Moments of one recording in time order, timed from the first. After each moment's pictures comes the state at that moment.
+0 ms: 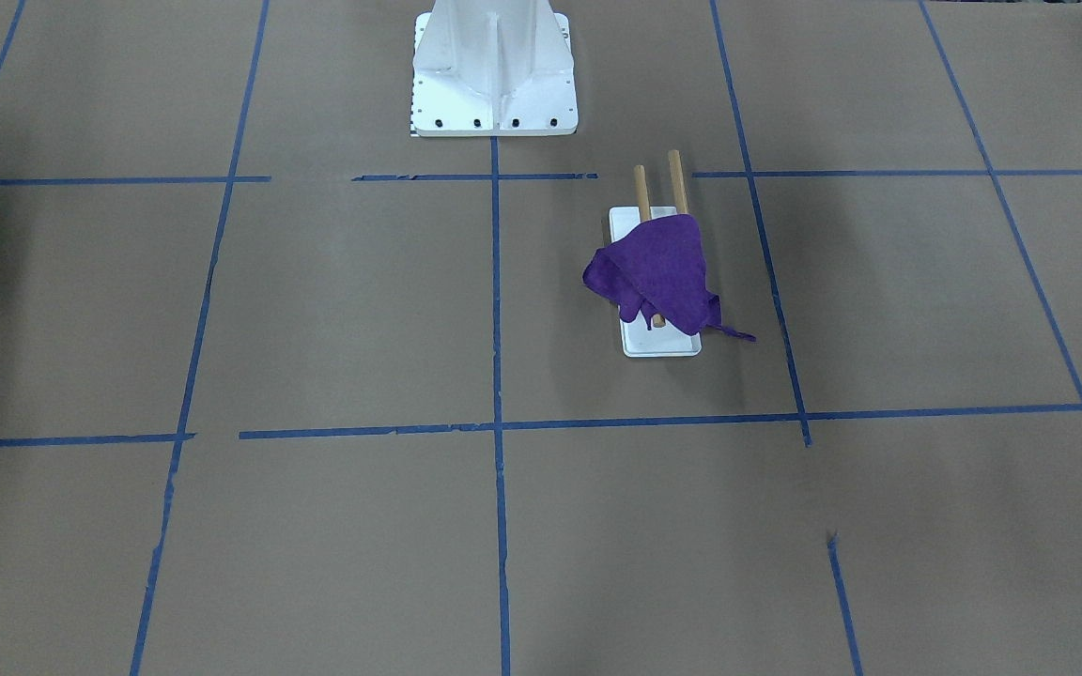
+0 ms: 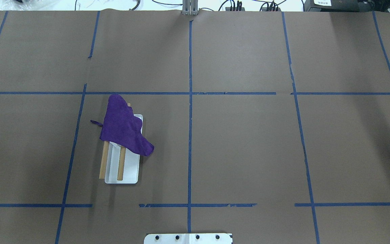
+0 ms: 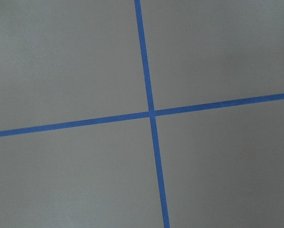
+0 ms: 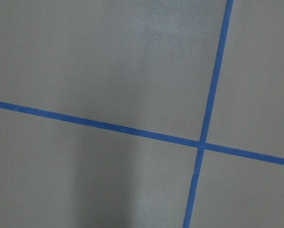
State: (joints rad) left arm -1.54 -1.63 -1.68 -1.50 -2.30 0.06; right arm 1.46 -1.48 1.62 -1.54 2.35 0.02
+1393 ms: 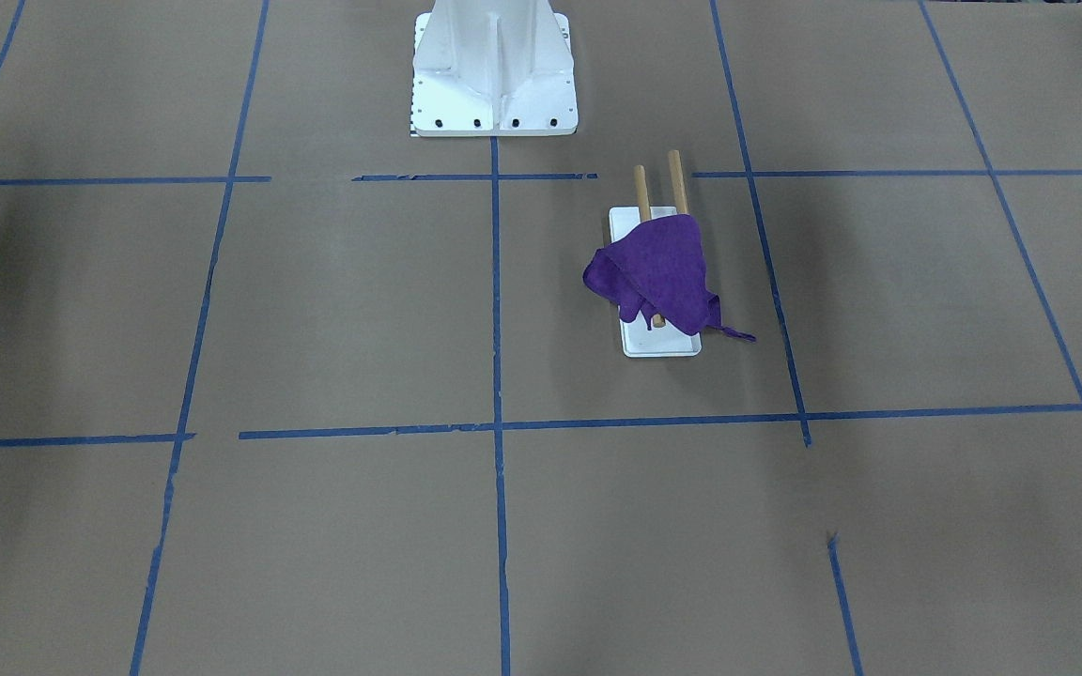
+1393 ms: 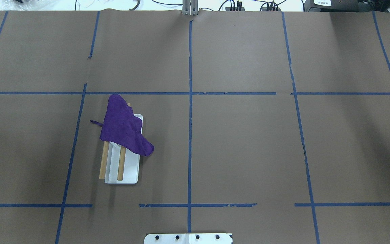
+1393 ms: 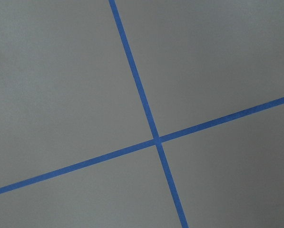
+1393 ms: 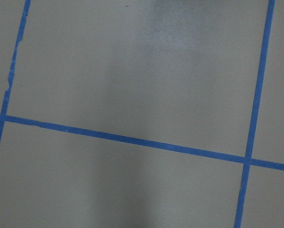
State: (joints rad) left arm -1.54 -1.65 -1.56 -1.68 -2.30 0.16; right arm 1.39 -1.47 1.70 -1.52 2.35 0.17
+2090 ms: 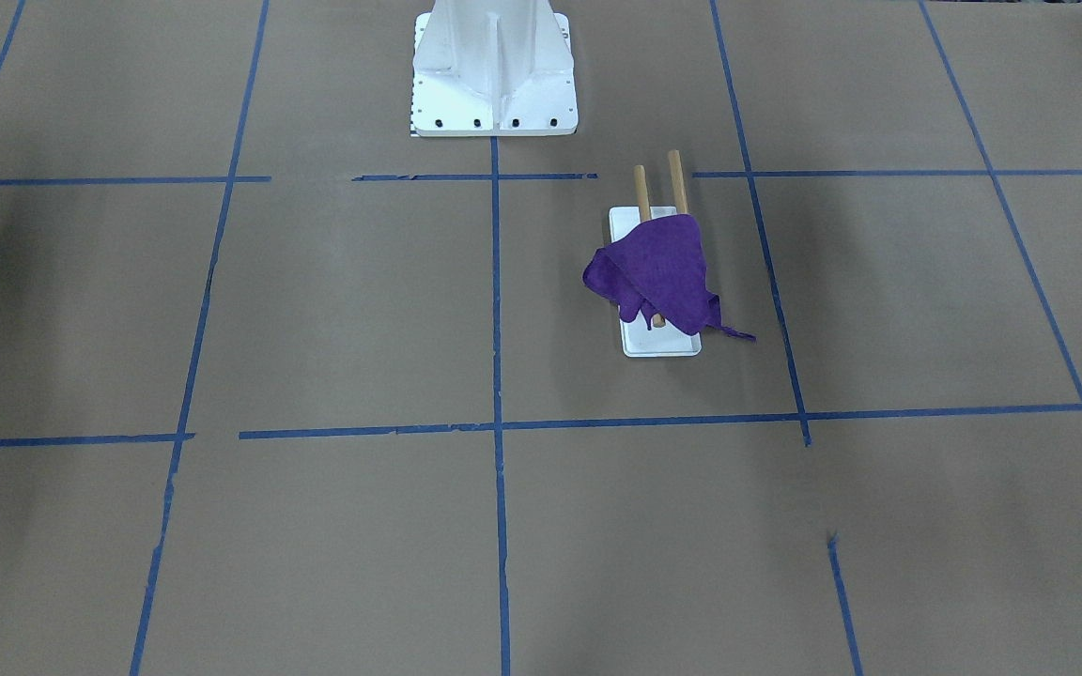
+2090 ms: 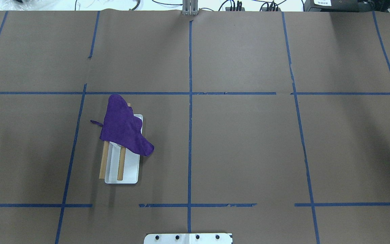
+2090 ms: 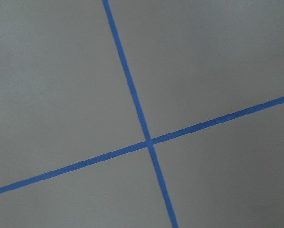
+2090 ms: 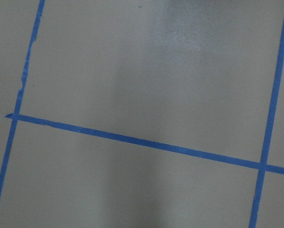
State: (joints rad) left arm -1.54 -1.65 -1.60 -1.67 -2.36 0.16; right arm 1.39 -1.47 1.68 -1.47 2.40 0.17
